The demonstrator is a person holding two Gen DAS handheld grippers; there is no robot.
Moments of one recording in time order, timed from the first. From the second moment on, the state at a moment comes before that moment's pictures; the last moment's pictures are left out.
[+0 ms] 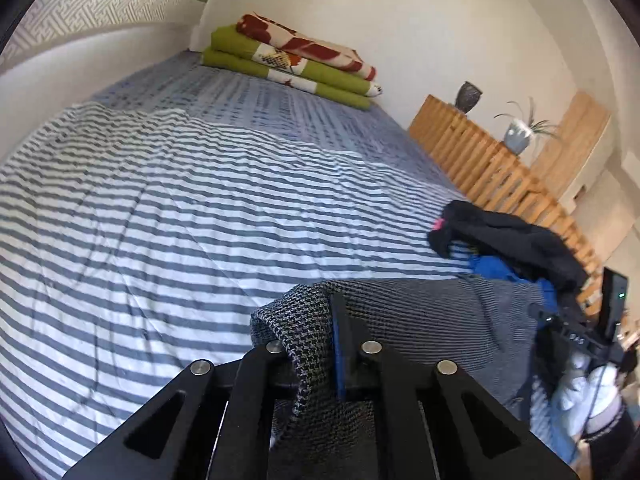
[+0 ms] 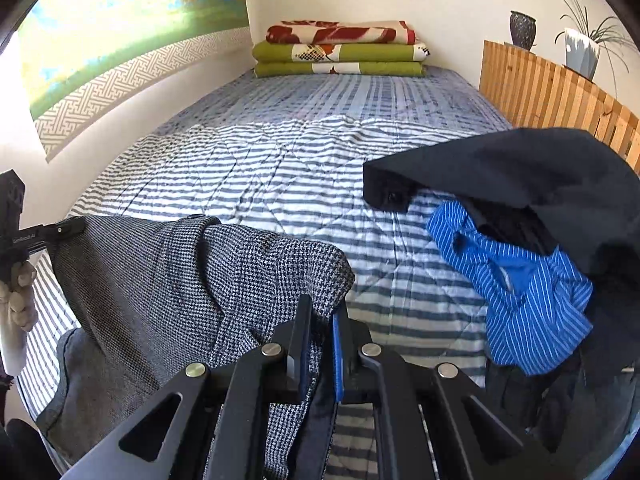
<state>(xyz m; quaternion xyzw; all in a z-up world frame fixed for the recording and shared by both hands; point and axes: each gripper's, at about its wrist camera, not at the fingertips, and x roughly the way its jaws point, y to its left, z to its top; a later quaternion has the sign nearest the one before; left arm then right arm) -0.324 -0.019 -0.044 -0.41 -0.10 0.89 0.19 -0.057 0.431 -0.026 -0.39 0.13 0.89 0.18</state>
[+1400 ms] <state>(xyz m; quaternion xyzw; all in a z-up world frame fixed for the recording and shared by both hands) -0.011 -0.093 -0.100 -0.57 -0.18 0.77 0.23 0.124 0.311 -0.088 -0.50 0.23 0.83 0.09</state>
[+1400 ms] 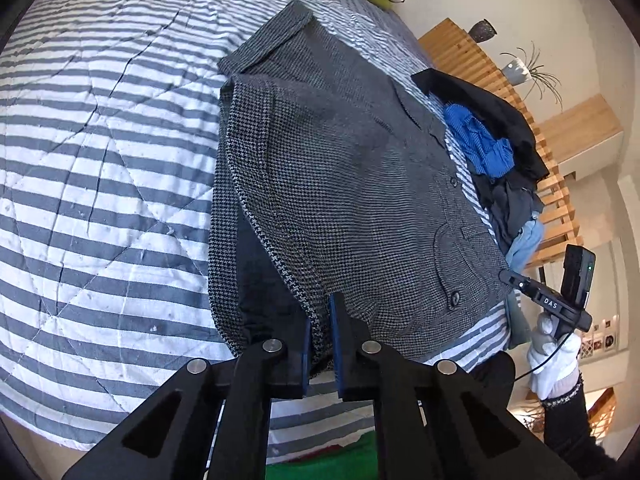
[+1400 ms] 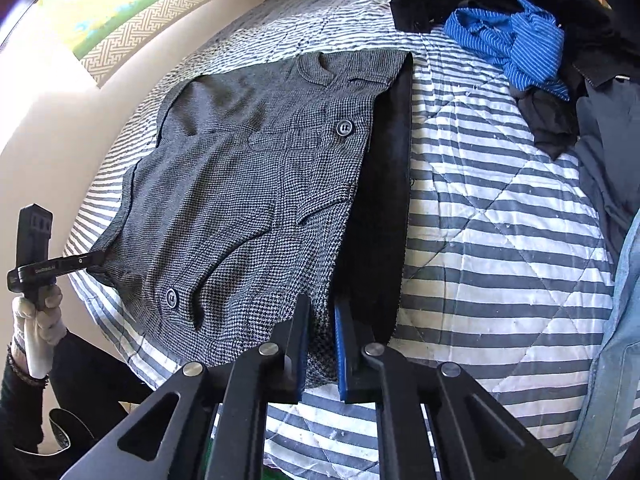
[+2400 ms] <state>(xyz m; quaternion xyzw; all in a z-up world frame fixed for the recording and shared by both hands) -0.143 -0.094 -0.007 -0.52 -0.10 0.82 0.23 0.107 0.345 -0.023 -0.44 0.20 0.87 0.11</state>
